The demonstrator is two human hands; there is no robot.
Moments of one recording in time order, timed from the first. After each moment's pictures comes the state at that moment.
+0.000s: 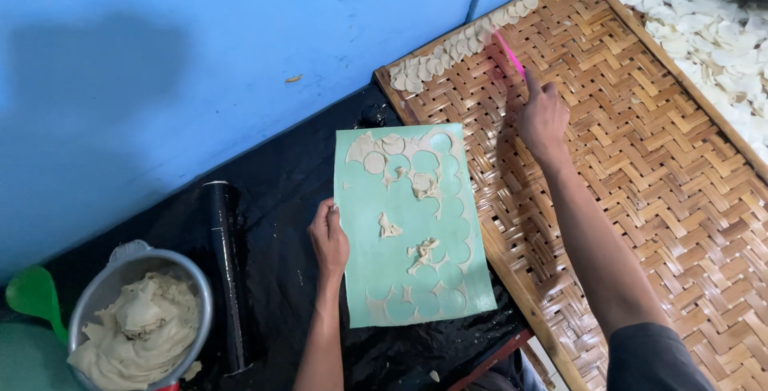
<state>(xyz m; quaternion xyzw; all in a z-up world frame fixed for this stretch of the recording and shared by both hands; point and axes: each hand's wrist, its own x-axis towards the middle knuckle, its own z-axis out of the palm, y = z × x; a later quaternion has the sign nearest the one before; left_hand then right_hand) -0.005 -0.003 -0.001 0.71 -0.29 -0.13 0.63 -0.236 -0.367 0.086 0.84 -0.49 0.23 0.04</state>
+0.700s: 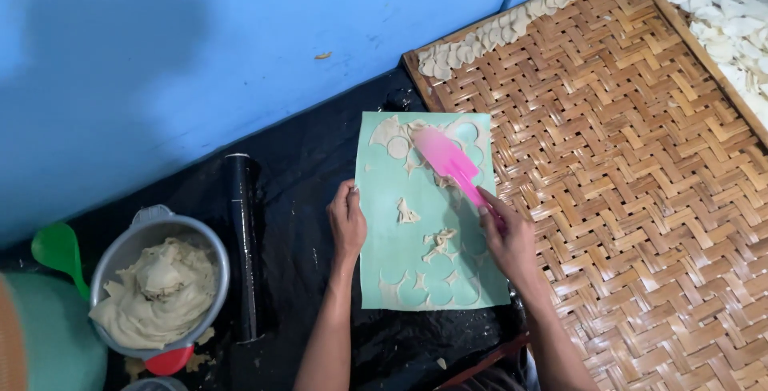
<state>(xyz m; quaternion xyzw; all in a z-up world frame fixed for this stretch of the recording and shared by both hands) -0.003 -0.001 -0.001 0.70 -0.30 -0.12 0.64 -0.260 -0.125 0.076 0.80 -0.44 0.25 -0.31</state>
